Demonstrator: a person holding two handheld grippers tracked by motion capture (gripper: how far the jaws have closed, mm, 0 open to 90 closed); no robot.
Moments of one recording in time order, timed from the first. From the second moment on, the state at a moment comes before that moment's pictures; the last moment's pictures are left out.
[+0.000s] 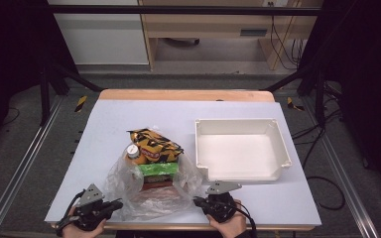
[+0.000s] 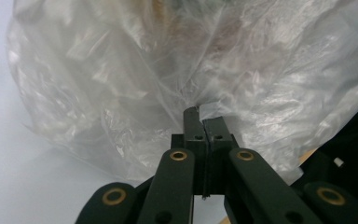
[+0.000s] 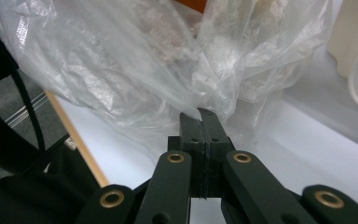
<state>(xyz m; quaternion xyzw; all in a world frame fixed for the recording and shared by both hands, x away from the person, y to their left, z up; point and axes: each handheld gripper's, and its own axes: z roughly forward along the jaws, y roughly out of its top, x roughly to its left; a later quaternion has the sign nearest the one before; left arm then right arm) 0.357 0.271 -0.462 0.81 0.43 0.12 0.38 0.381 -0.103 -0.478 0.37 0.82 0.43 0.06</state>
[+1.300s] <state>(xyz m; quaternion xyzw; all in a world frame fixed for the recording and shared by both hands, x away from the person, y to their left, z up) 0.359 0.277 -0.402 0.74 0.39 0.23 0.50 0.375 -0.126 -0.399 0.33 0.73 0.56 0.18</state>
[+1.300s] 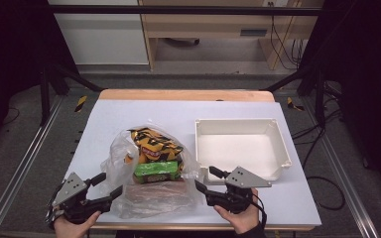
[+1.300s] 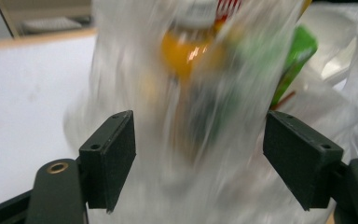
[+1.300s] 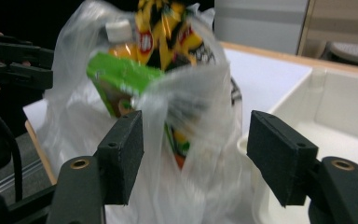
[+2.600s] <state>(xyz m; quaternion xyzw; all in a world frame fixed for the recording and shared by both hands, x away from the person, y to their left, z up) 0.397 0.295 -0.475 0.78 0.49 0.18 0.35 0.401 -0.103 -0.475 0.38 0.80 0.44 0.14</state>
